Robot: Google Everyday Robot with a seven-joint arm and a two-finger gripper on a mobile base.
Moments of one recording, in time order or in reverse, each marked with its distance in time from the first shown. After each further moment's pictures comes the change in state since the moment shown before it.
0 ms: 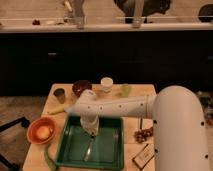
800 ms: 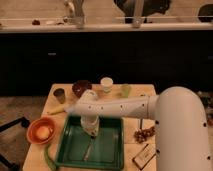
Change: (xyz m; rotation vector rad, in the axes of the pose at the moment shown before) arm -0.005 0.000 -0.003 0.029 -0.005 -0.039
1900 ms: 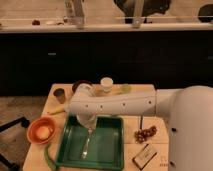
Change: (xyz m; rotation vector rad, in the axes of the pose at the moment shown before) arm -0.003 -0.008 -0.080 0.006 0.140 -0.023
